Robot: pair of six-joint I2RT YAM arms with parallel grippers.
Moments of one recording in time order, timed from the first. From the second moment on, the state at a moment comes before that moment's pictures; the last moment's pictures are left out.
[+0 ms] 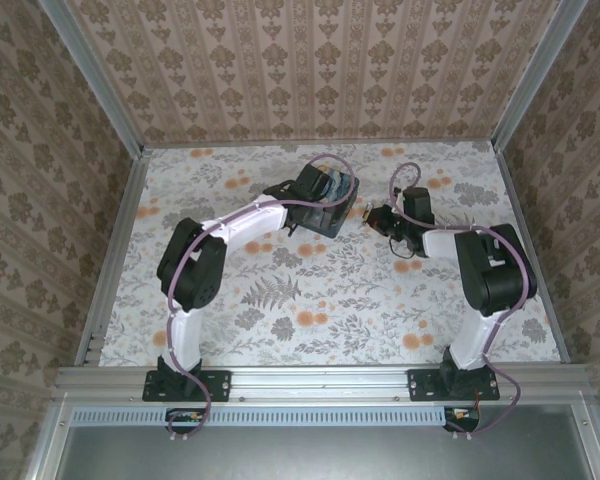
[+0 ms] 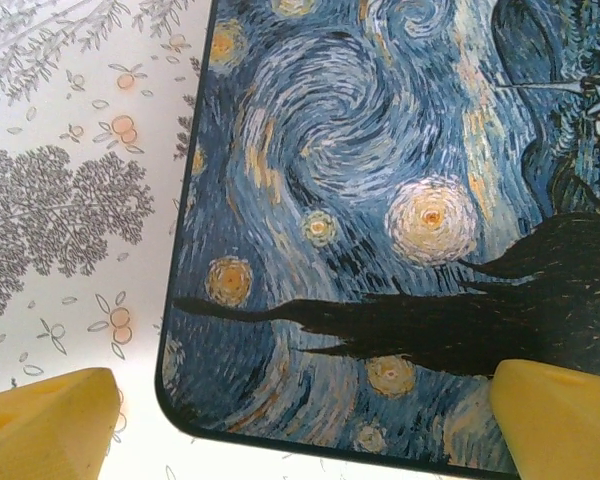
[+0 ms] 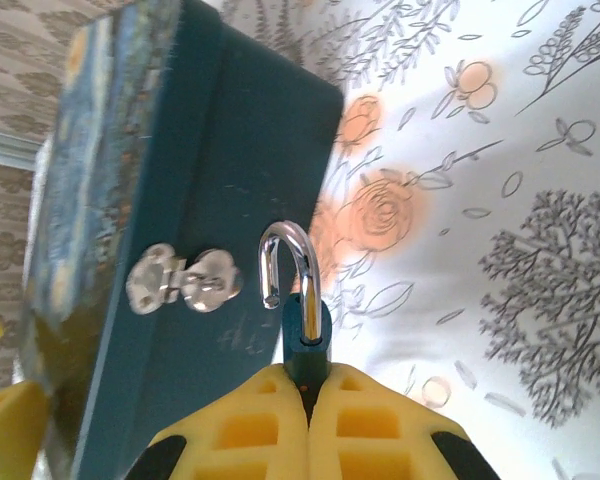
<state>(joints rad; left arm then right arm) -0.74 2.02 1.58 -0.52 -0.23 -0.23 0.14 1.79 0.83 0.33 -0.41 0.71</state>
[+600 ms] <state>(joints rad) -0.68 1.60 1.33 -0.54 -0.15 -0.28 0.51 1.38 0.59 0.21 -0.46 0.68</state>
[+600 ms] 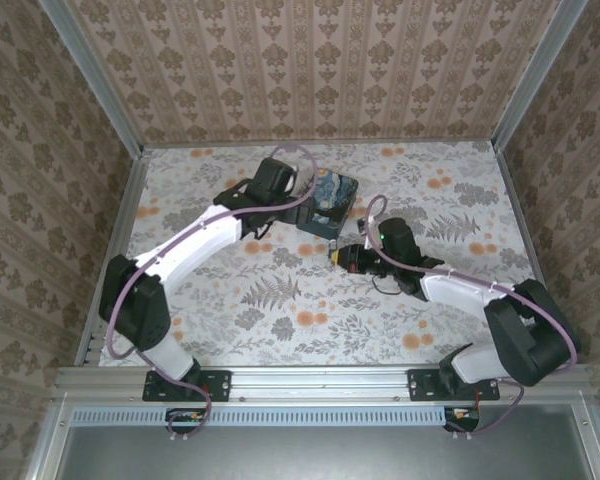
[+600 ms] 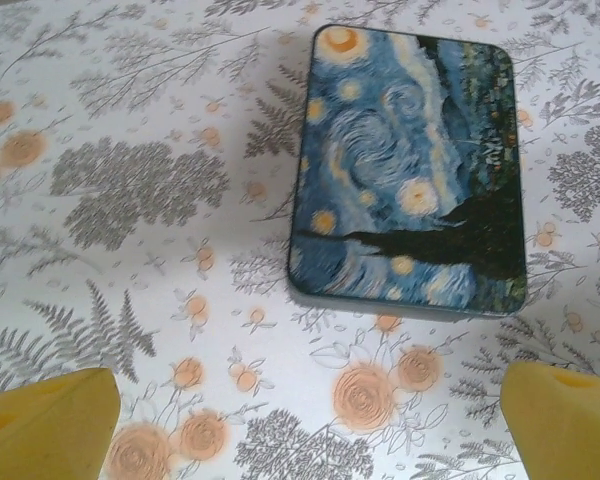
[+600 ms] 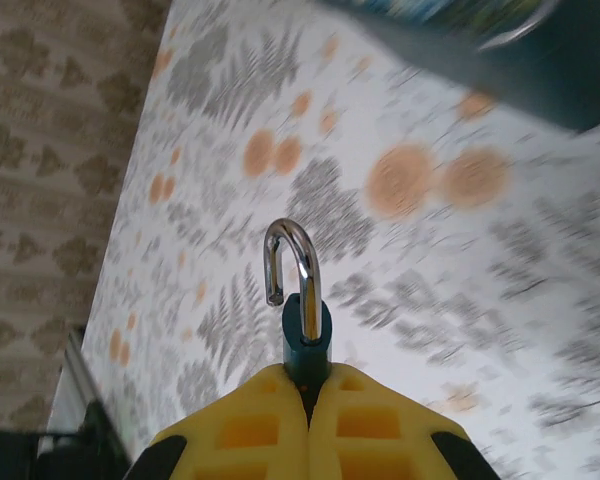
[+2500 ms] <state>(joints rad) -0.59 1.32 0.99 -0.50 -0.18 -0.38 0.49 1.26 0.52 0.15 -0.36 0.63</state>
